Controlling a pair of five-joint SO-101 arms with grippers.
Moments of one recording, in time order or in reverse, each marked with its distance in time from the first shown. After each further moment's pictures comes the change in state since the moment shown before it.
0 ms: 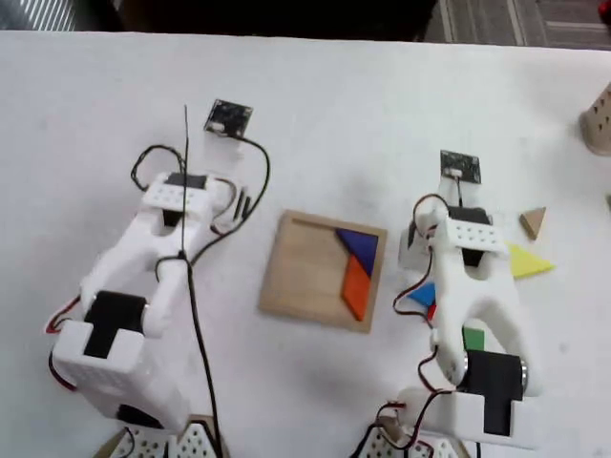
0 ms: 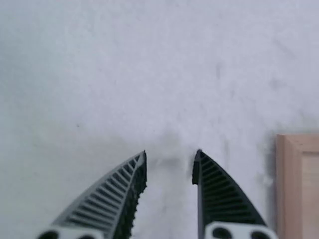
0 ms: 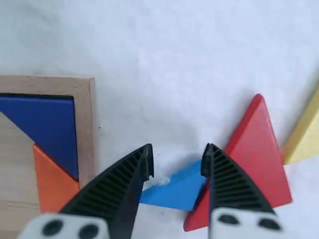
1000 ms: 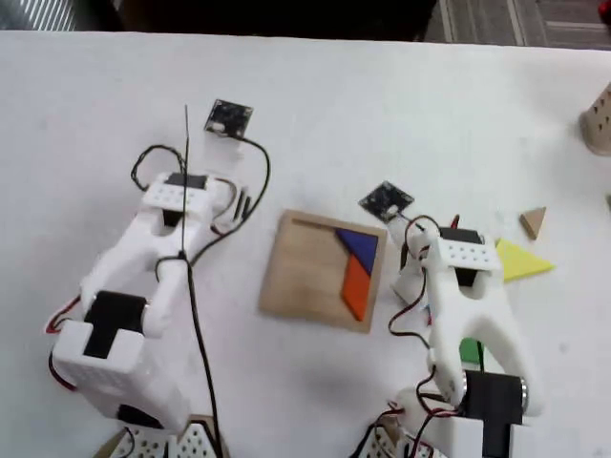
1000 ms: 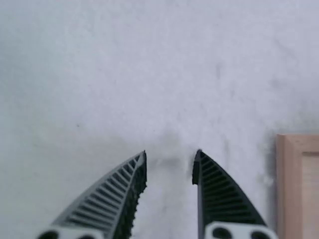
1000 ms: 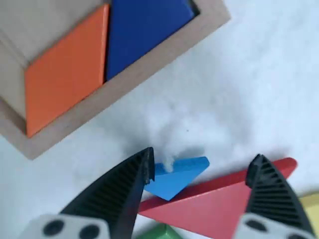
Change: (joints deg) left arm 0.0 0.0 0.0 0.0 0.0; right arm -0.1 -7.0 8.0 1.8 51.1
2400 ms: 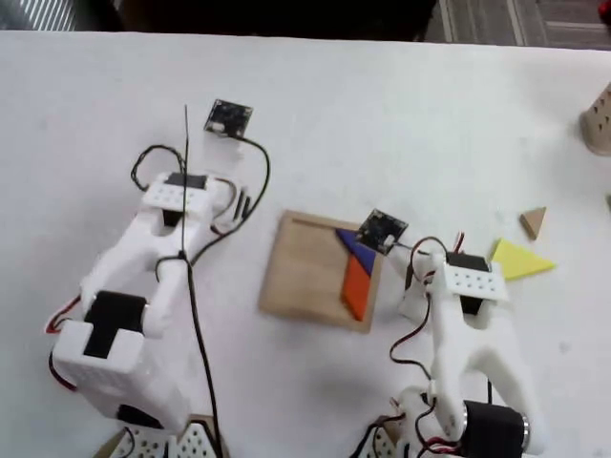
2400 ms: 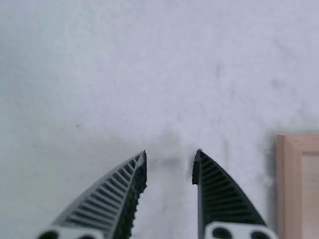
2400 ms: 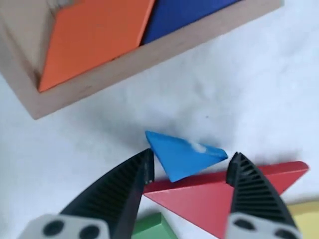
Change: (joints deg) left arm 0.0 0.0 0.0 0.0 0.0; right arm 2.1 -8.3 10.1 -4.7 13.7
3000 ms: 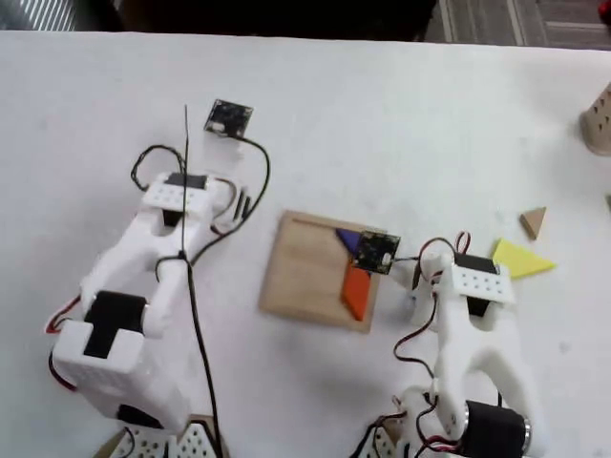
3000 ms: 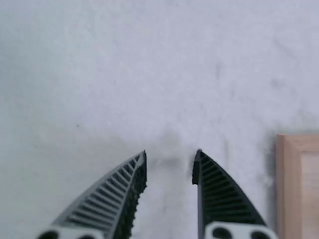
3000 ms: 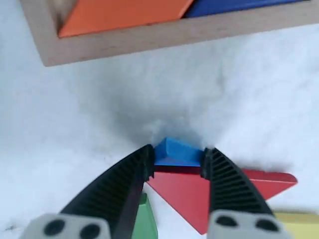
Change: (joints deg) left arm 0.0 0.0 0.0 0.0 0.0; right arm 3.5 -0.1 0.2 1.1 18.9
